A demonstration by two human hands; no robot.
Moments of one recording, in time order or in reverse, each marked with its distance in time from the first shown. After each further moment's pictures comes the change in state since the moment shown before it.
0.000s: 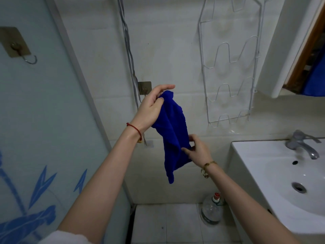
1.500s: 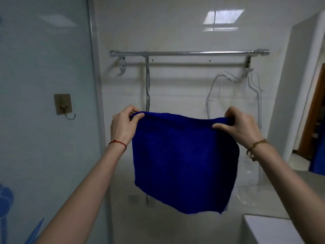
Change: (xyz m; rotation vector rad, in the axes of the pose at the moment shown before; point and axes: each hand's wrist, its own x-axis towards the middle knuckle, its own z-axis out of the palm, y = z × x) left_hand 0.076 0.039 -0.120 0.458 0.660 0.149; right_hand 0.081 -0.184 -0.218 -0.405 0.486 -0.541
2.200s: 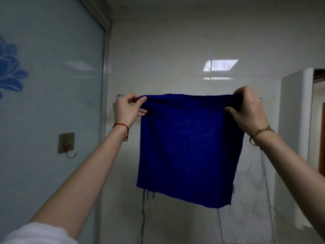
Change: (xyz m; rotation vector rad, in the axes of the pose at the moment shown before) left_hand 0.134 0.095 -0.016 -0.516 0.096 -0.010; right_hand 0.135 -0.027 -0.078 0.010 0.408 -0.312
